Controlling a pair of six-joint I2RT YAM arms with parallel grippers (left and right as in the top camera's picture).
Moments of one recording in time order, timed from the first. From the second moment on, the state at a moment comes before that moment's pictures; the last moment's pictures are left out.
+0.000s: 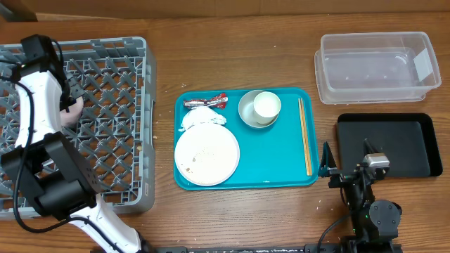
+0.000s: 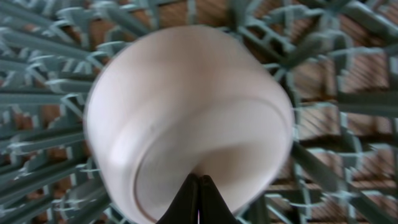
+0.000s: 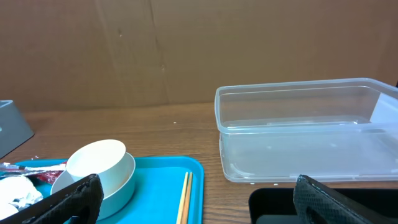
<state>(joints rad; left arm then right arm) 0.43 2.03 1.71 -0.92 -0.29 -0.24 0.05 0.01 0.02 -0.03 -0.04 0.10</state>
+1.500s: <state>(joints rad) -0.56 1.86 1.71 -0.79 0.19 0.00 0.05 0.01 0.02 -0.04 -0.04 0.09</state>
